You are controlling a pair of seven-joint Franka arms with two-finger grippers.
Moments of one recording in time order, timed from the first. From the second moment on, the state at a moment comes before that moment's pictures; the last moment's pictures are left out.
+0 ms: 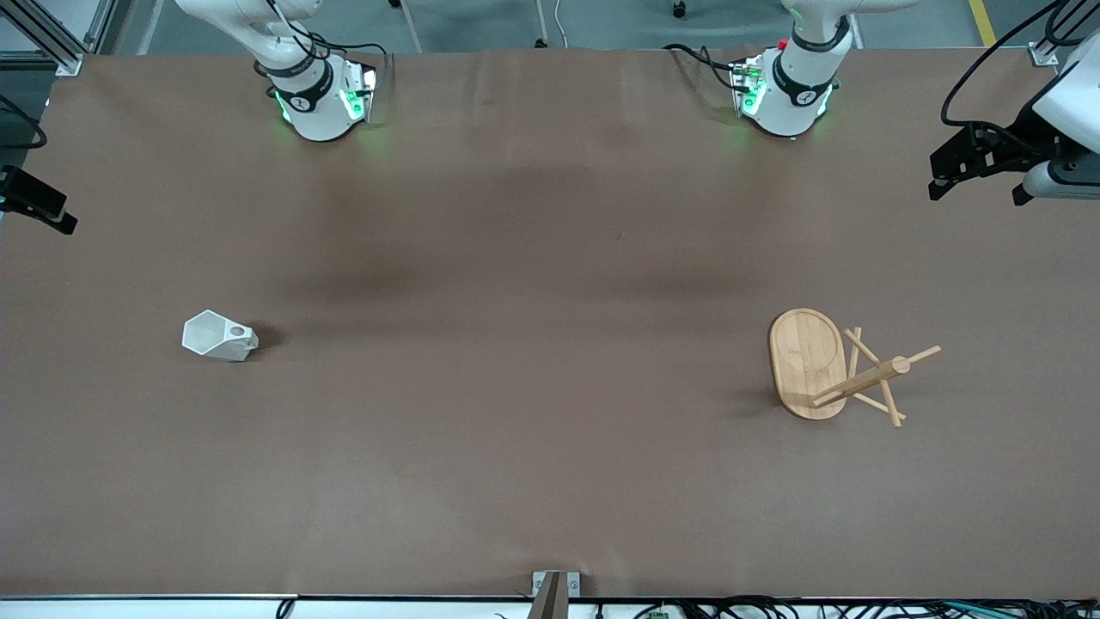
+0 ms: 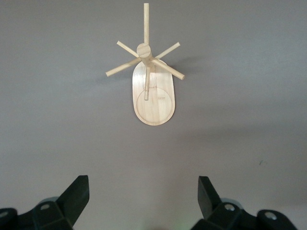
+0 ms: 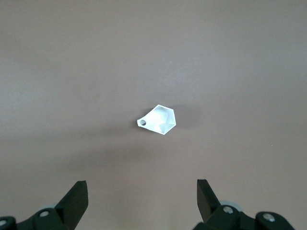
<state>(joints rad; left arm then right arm) 0.01 -0.09 -0.10 -1.59 0.01 1.53 0.01 -0.02 -0.02 -0.10 -1.53 -0.02 1.55 -0.03</state>
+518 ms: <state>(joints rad) 0.03 -0.08 -0.10 -1.59 0.01 1.53 0.02 -0.04 0.04 -0.10 -1.58 -0.02 1.67 -0.09</state>
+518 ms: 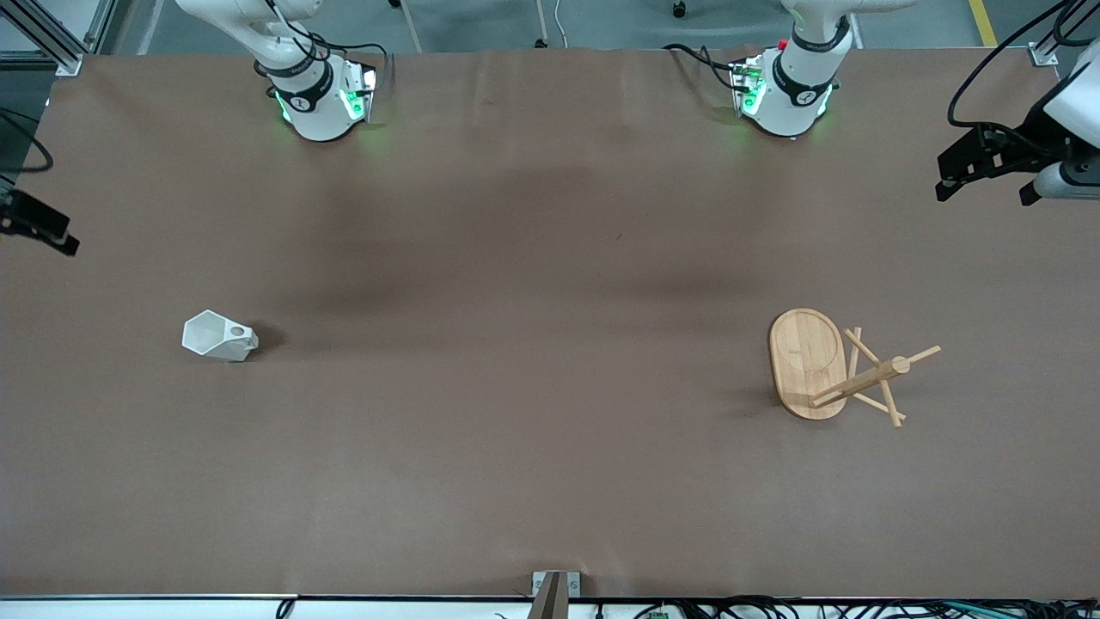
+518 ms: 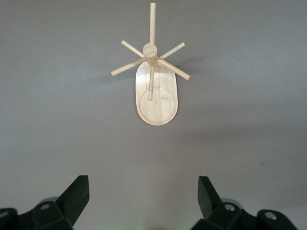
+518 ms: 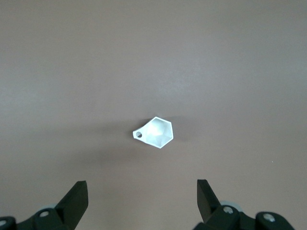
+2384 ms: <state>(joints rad) 0.04 -0.07 -0.09 -1.59 0.01 1.53 0.05 -0.18 0.38 -0.11 -2.07 0.22 2.38 -0.50</state>
